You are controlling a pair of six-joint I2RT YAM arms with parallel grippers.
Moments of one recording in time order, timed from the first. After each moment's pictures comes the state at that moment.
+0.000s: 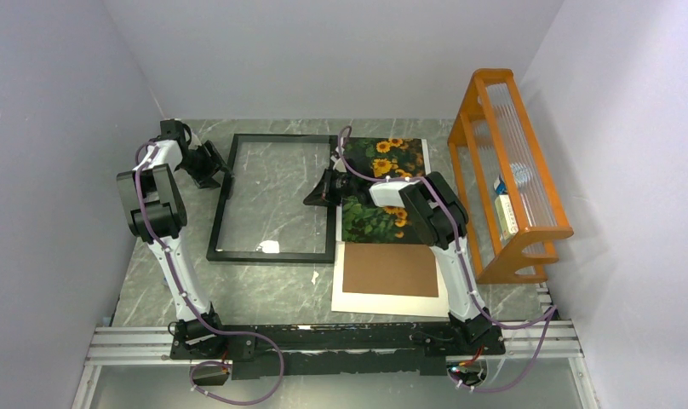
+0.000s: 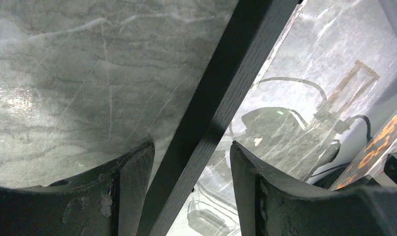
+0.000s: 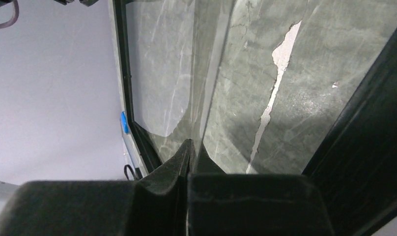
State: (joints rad) left arm 0.26 2.24 1.73 -0.66 0.41 -0.36; right arm 0.56 2.29 1.43 0.29 -0.65 0.94
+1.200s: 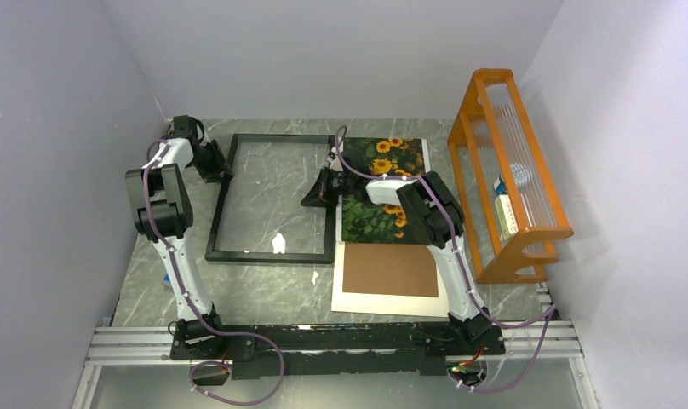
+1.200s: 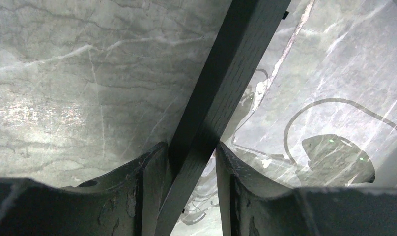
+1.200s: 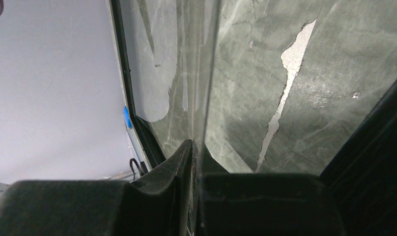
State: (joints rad) left arm 0.20 2.24 1.73 -0.60 0.26 -0.33; right arm 0.57 2.33 1.51 0.21 -0.69 0.95
